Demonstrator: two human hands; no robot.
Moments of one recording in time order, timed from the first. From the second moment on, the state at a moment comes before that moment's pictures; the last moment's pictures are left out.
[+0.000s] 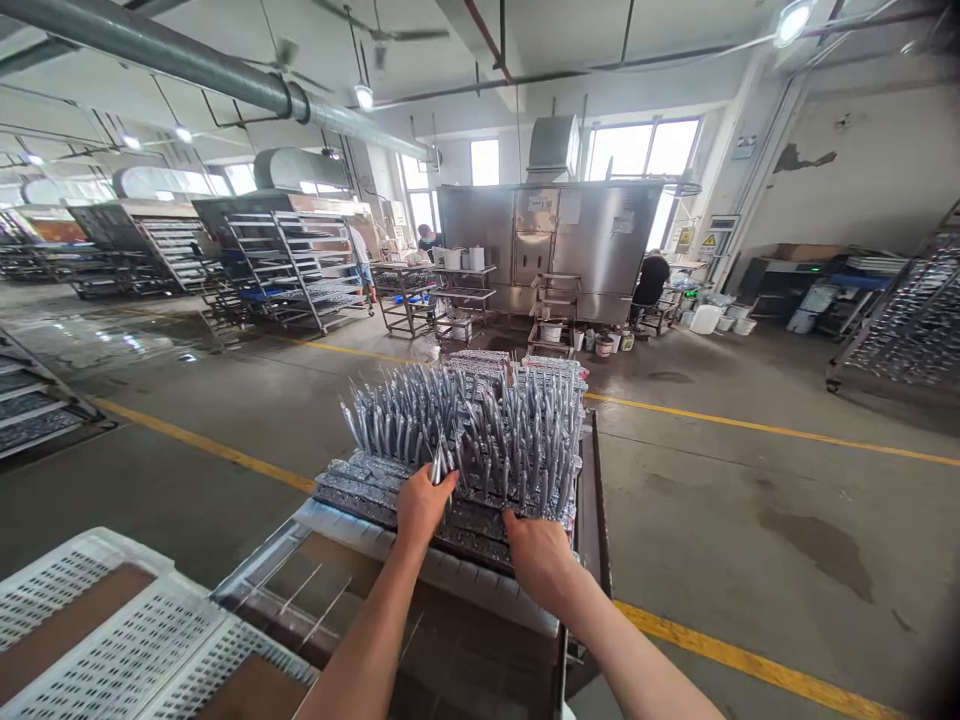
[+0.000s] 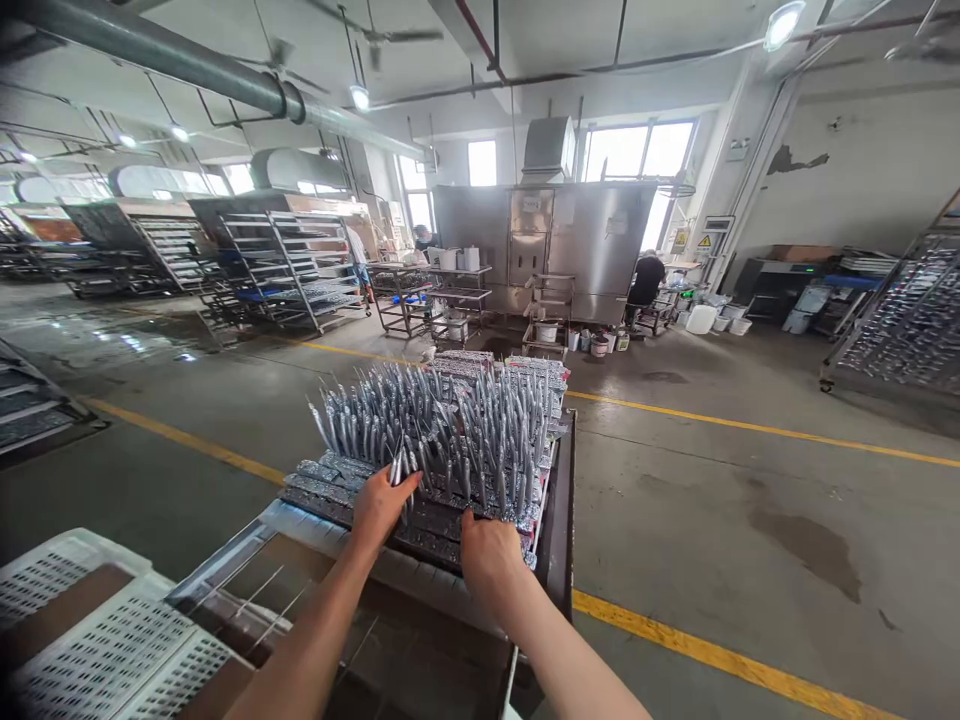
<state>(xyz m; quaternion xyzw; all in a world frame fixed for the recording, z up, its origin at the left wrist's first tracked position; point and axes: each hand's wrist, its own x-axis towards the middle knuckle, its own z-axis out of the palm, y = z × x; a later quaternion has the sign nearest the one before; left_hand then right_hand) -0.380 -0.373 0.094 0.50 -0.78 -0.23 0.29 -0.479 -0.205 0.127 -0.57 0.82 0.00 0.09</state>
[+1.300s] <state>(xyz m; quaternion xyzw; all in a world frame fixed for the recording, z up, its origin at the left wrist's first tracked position) -0.366 -0.358 0.094 0.44 -0.78 -0.28 0.35 -0.482 -0.211 0.124 -0.60 0.79 0.03 0.11</state>
